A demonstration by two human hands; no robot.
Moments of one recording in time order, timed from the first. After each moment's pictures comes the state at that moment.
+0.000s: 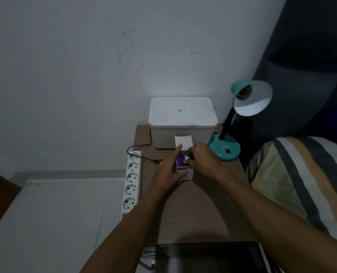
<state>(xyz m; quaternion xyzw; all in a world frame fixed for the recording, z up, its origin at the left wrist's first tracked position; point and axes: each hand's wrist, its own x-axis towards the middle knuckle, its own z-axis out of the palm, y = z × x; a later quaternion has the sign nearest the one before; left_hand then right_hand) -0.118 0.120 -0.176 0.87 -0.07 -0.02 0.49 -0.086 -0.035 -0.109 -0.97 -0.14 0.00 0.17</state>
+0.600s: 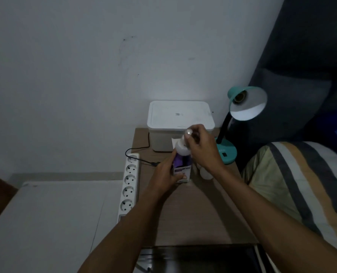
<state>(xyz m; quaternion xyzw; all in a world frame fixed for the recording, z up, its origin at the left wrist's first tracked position) -0.114 0.120 -0.176 0.87 -0.08 0.00 0.49 -0.086 -0.034 -0.070 -0.84 -0.12 -0.14 0.51</state>
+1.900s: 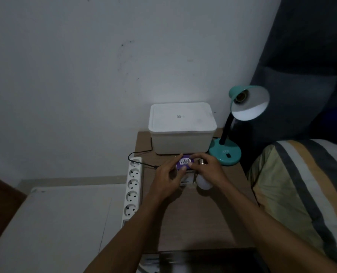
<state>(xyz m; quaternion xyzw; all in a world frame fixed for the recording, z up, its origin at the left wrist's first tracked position) -0.128 0.122 -0.170 0.84 -0.08 0.05 0.54 -0.094 -0.057 -0.136 -0.80 0.00 0.05 0.59</state>
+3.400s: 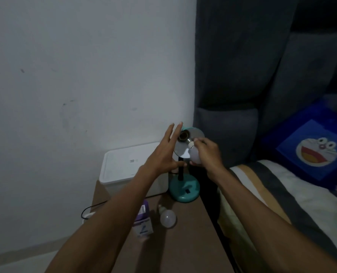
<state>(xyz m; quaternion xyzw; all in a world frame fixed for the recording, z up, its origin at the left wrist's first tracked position) 0.033 -0.021 -0.016 0.88 -0.35 0.10 0.30 -0.030 -0.186 0.006 -0.71 0.16 -0.12 0.68</state>
